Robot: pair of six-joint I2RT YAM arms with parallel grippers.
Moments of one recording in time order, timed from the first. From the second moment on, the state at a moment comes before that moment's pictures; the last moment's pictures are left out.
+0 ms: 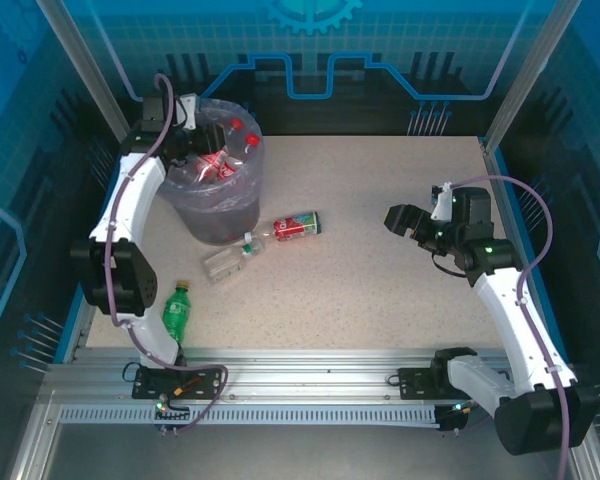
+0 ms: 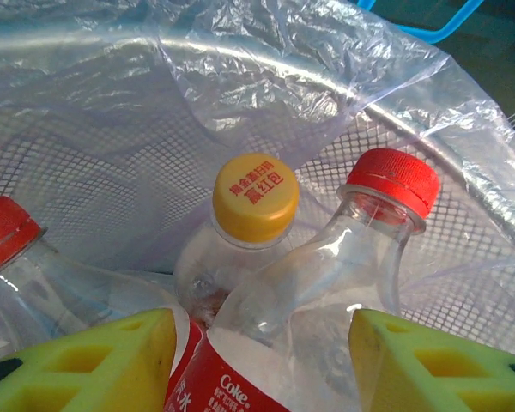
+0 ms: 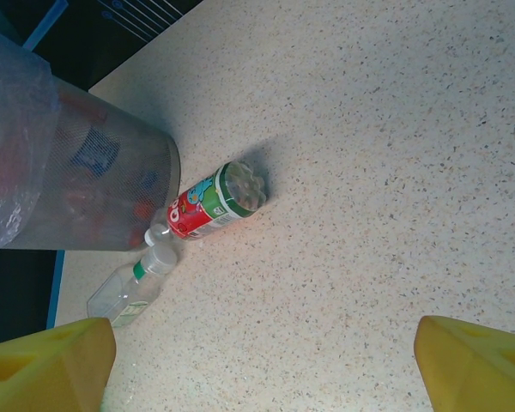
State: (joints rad) left arm 0.03 1.78 1.76 -0.64 0.27 -0.18; right arm 0.08 1.00 0.96 -0.65 -0.41 0.56
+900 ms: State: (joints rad) left arm -0.48 1.43 1.74 -0.77 0.12 0.00; right arm 0.09 1.02 0.96 -0.65 -0.40 0.56
